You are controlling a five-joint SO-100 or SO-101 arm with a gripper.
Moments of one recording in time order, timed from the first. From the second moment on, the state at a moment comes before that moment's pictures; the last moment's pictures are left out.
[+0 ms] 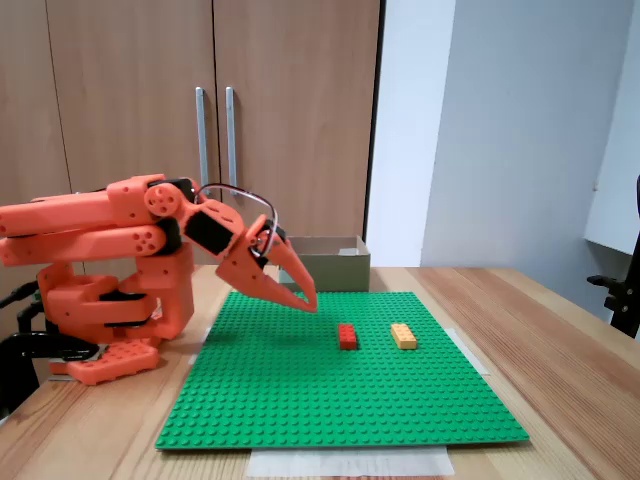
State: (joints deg) arm -0.3 186.5 182.0 44.7 -2.3
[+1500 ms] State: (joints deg) arm 0.4 186.5 182.0 44.7 -1.8
